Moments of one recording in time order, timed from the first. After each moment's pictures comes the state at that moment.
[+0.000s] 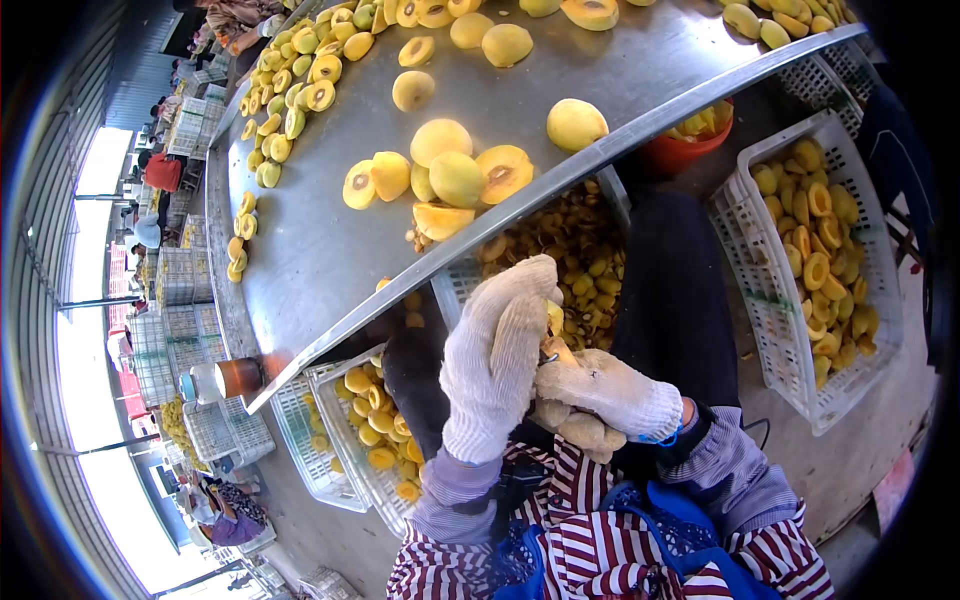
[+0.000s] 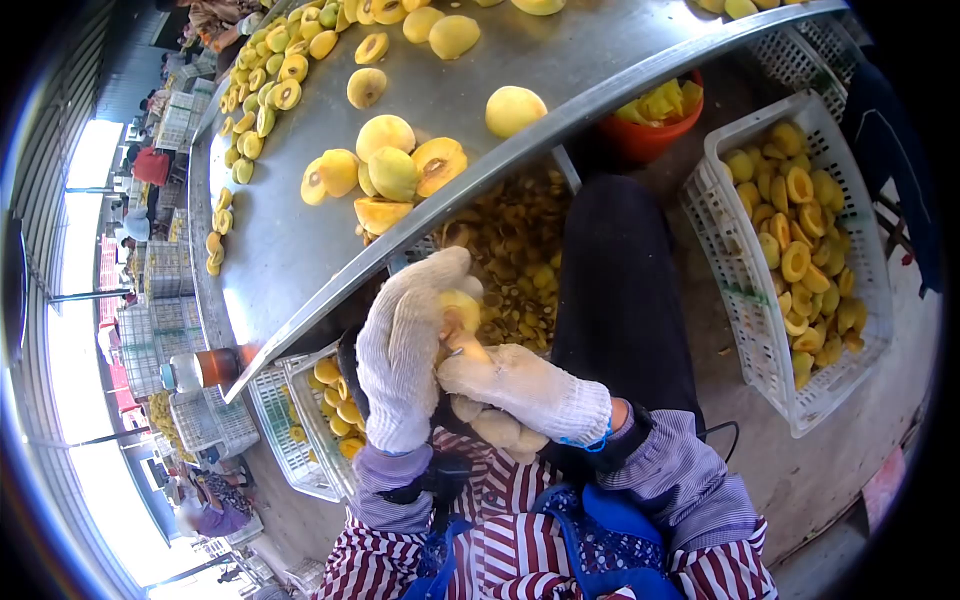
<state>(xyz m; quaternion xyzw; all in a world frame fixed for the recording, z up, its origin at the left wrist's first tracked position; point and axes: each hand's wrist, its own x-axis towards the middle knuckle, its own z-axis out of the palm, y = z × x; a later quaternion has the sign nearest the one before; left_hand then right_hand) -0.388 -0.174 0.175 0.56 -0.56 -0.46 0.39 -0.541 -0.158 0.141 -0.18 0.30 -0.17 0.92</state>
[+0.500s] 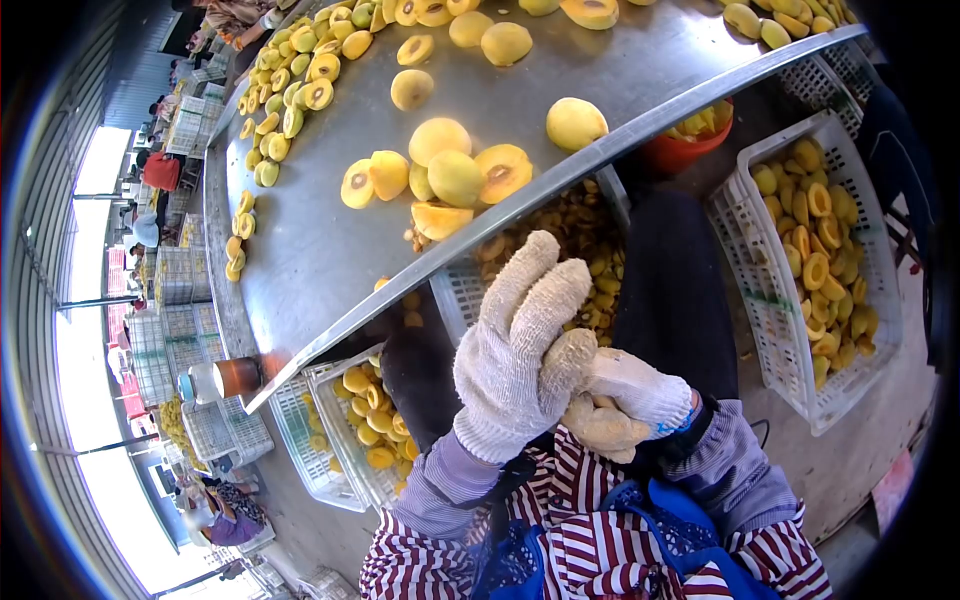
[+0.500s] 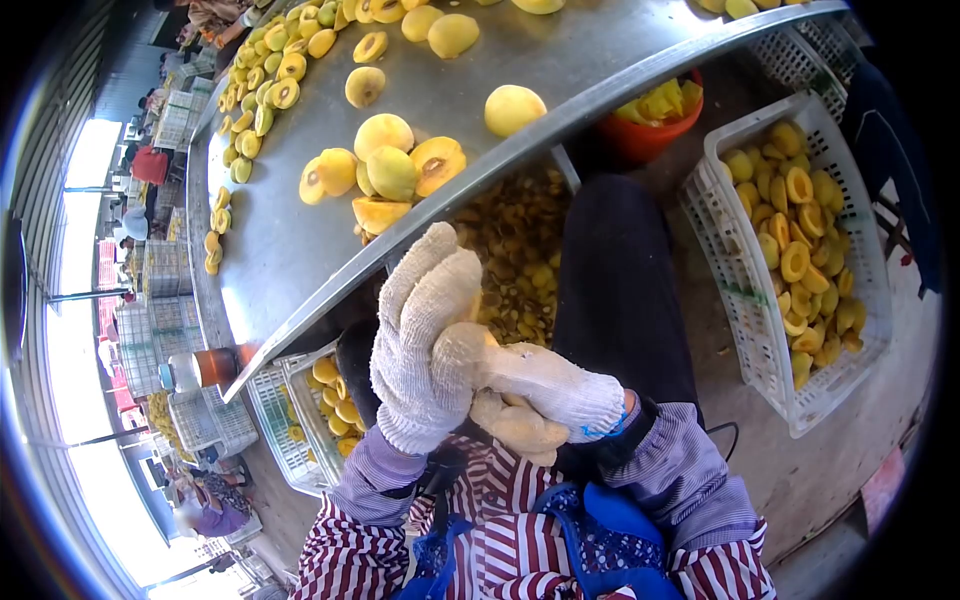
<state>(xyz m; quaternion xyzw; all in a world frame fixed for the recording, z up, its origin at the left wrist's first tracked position) -0.397 -0.186 0.176 0.46 -0.79 -0.17 0.36 -0.552 -0.157 0.110 -0.14 0.17 -0.15 0.97</state>
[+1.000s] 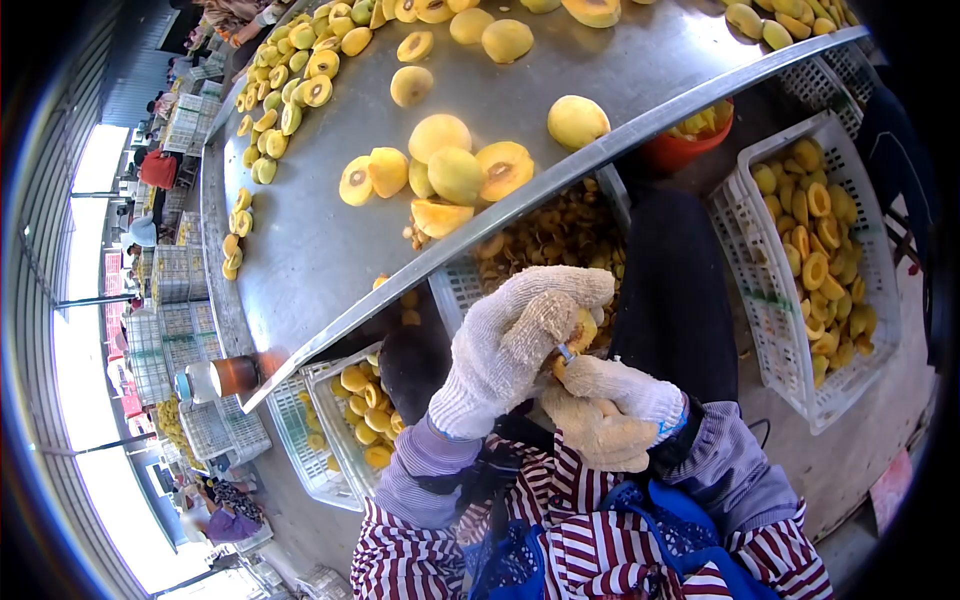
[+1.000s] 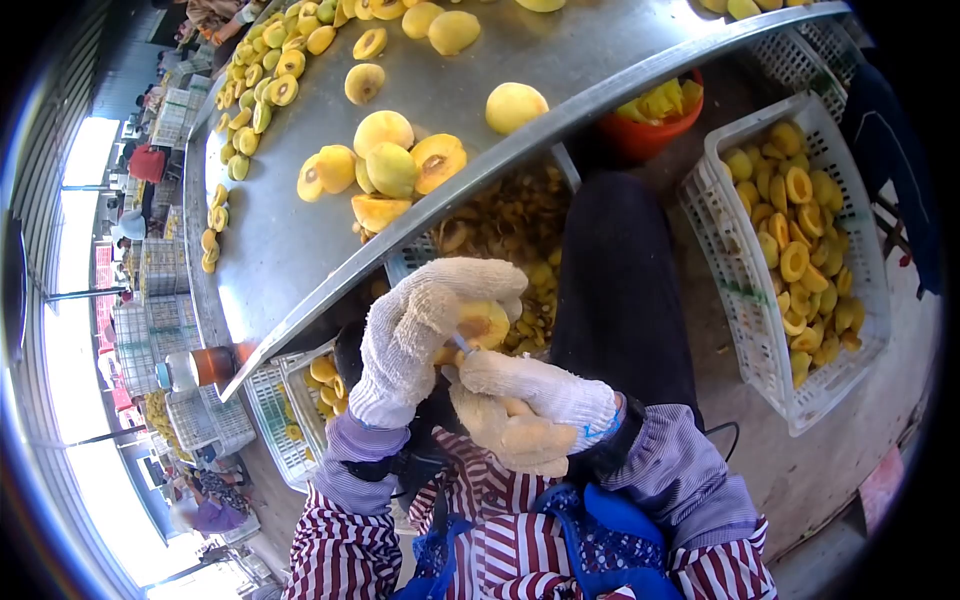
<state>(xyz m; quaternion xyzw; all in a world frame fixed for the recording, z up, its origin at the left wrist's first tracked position) -0.384 -0.200 0.184 0.45 -0.54 -0.64 0.31 -0.503 -0.129 0.052 0.11 -0.32 -0.20 0.92</state>
